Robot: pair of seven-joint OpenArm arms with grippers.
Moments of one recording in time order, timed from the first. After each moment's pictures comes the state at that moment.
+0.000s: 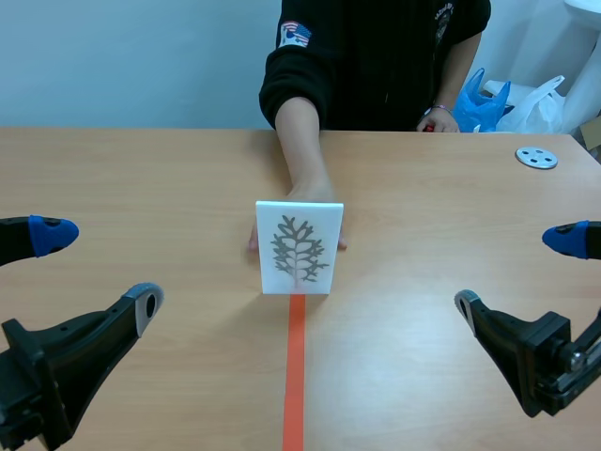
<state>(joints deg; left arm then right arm) 48.0 -31.6 -8.7 119.6 -21.9 -26.8 -8.0 -43.6 32.1 12.3 114.6 15.9 24.9 1.1</state>
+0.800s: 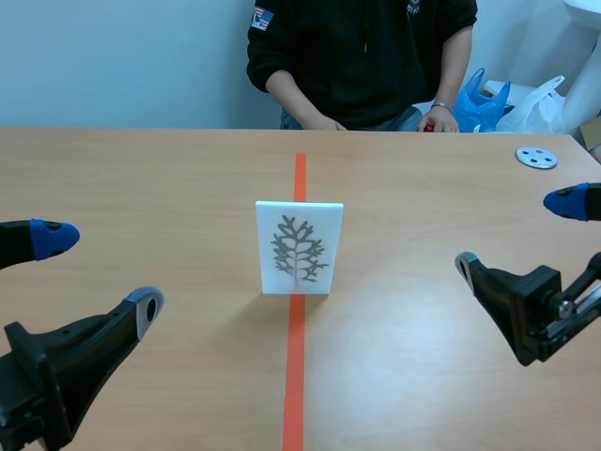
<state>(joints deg) 48.0 -31.6 -8.7 119.6 -21.9 -26.8 -6.9 -36.6 32.1 12.3 114.6 15.9 25.3 -3.6</state>
